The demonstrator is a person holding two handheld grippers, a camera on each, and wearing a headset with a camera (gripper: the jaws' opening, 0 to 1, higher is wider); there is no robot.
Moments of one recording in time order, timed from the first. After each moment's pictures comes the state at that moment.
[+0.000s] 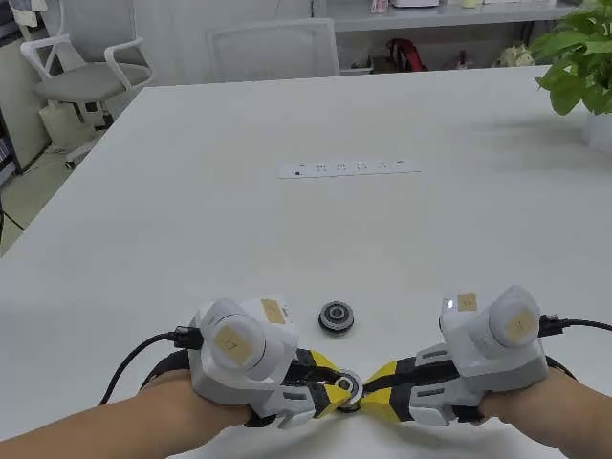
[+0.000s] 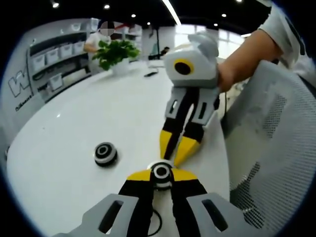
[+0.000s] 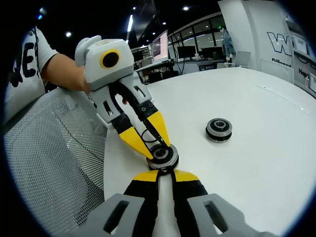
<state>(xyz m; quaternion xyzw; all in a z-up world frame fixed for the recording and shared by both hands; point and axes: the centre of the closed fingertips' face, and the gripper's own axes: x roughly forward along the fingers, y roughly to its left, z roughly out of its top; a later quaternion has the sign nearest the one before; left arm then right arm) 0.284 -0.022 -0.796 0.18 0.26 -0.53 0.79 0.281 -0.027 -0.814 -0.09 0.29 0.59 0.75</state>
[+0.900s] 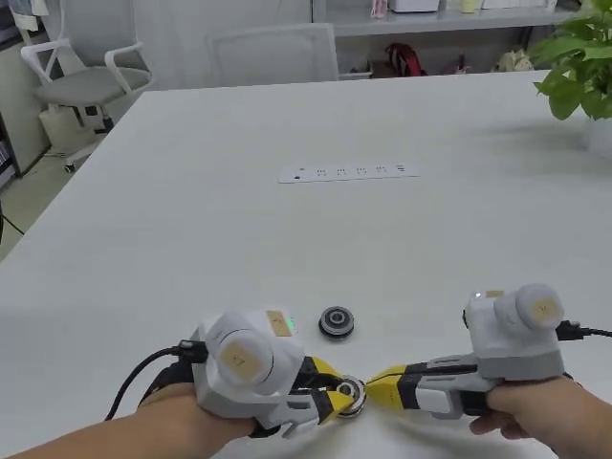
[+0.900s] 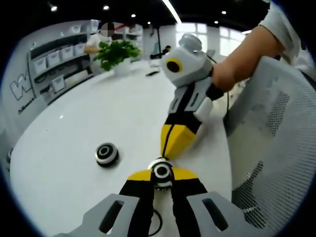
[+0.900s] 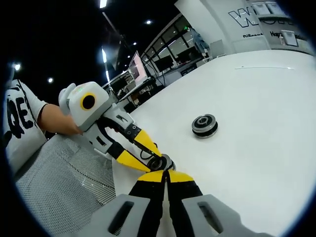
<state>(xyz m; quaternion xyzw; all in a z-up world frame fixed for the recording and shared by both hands) 0.285 -0.023 -0.797 0.20 0.26 -0.51 0.80 0.291 -0.034 -0.801 0.09 0.33 0.55 0.77</state>
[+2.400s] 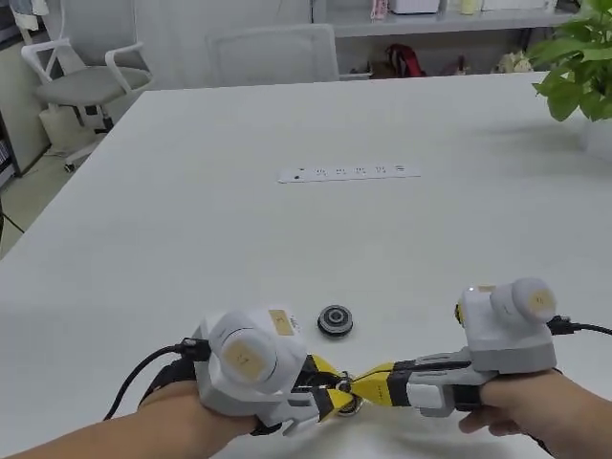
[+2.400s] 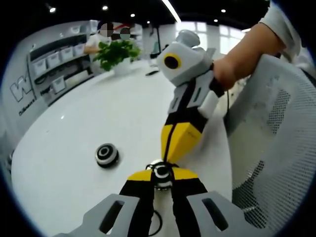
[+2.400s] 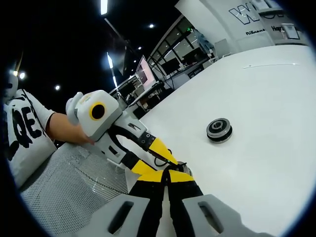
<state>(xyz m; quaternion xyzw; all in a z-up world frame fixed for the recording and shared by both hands) 0.285 -0.022 -0.797 0.20 0.26 -0.51 0.80 0.282 -0.017 -0.783 0.13 0.32 0.57 0.74</state>
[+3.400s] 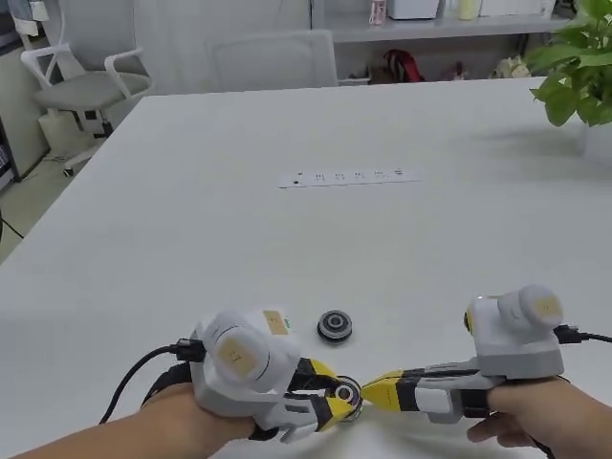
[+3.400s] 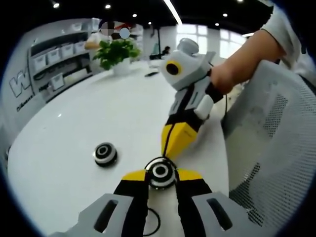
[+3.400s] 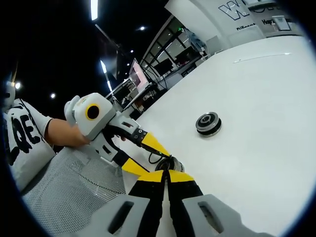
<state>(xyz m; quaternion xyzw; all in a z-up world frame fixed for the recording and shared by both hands) 0.282 -0.022 -0.794 0.19 0.26 -0.52 0.79 0.286 -0.030 -0.792 0.15 0.34 0.55 0.75</state>
